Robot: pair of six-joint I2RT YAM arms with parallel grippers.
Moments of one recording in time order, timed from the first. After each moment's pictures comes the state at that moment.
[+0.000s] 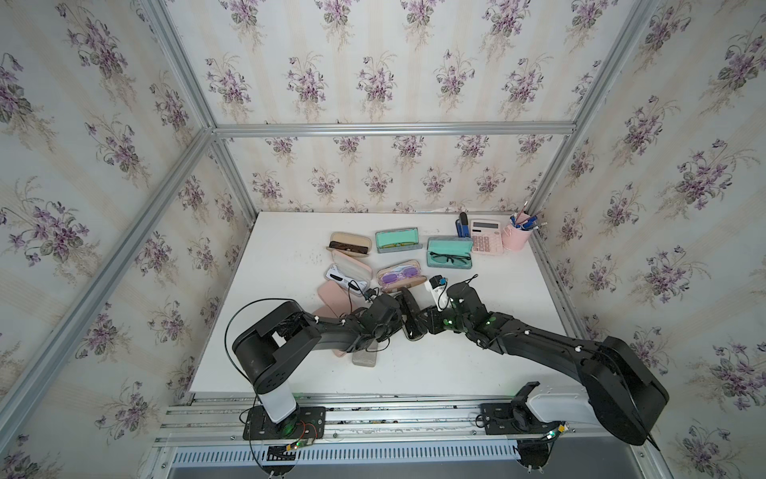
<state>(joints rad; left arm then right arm) -0.81 1.75 0.69 0.22 -0.05 -1.29 0.69 1.32 0.56 0.05 -0.27 0.43</state>
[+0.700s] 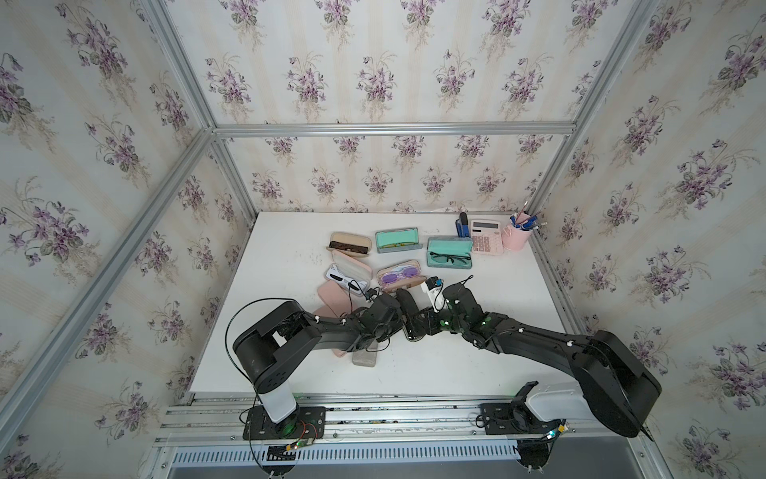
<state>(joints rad) -0.81 1.76 0.70 0.20 -0.04 -1.27 0.71 1.37 0.57 0.08 -0.27 0.43</state>
